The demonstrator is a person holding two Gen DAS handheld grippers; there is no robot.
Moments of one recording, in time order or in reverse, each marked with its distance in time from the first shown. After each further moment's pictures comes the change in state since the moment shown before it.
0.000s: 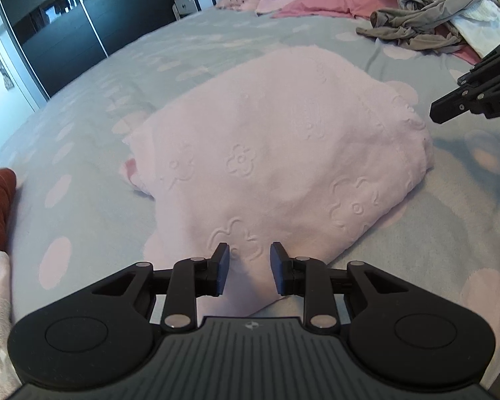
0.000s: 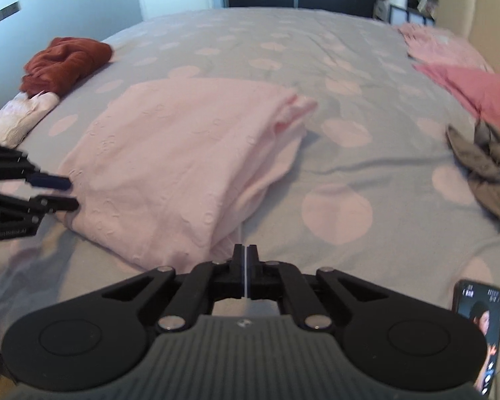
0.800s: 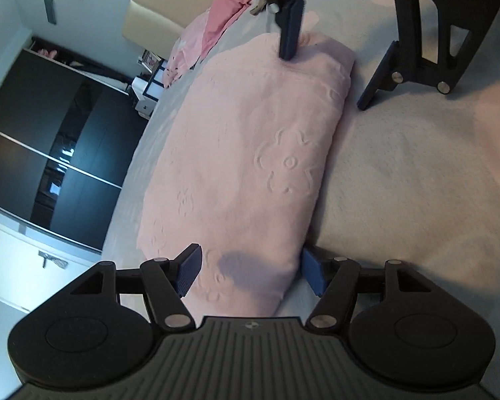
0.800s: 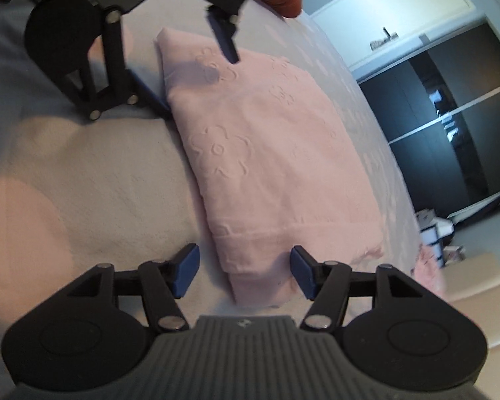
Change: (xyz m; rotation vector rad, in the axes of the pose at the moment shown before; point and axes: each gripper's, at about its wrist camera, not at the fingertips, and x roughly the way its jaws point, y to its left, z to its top) left arm 0.048 -0.097 -0.034 0.695 -0.124 0.306; right arm 0.040 0.117 -0.054 -1.041 -0.067 -0.258
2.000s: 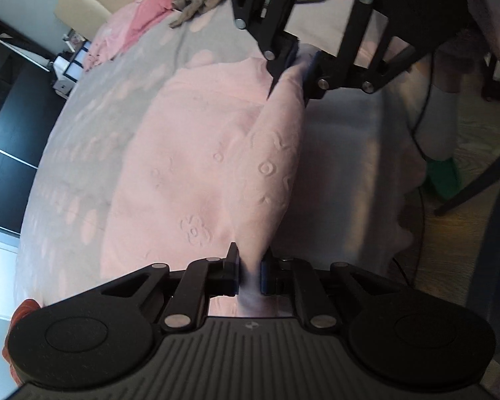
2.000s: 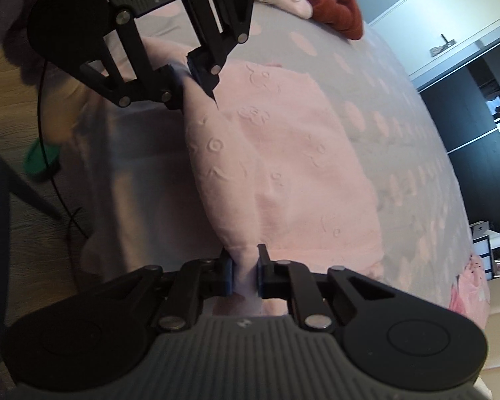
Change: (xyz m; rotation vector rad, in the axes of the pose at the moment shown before) left arm -0.126 -0.006 0.011 -0.028 0.082 -0.414; right arm -0.127 -0.018 0.003 0.009 -0.004 0.325
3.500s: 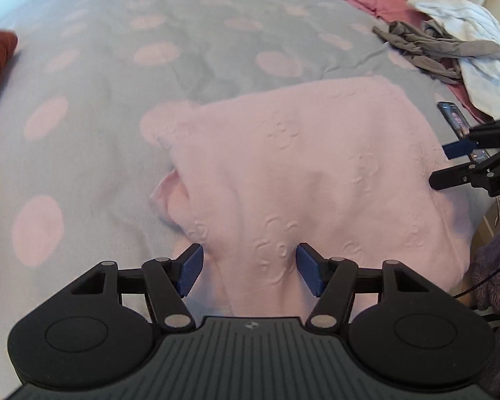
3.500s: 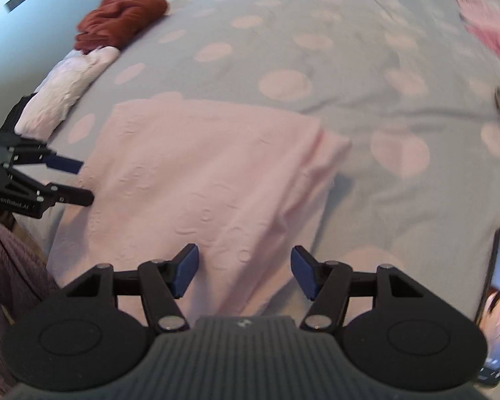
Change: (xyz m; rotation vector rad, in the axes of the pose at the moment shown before) left arm 0.047 0.154 -0.091 -1.022 0.064 -0.272; right arm 0.049 -0.113 -0.084 1.097 0.021 0.285
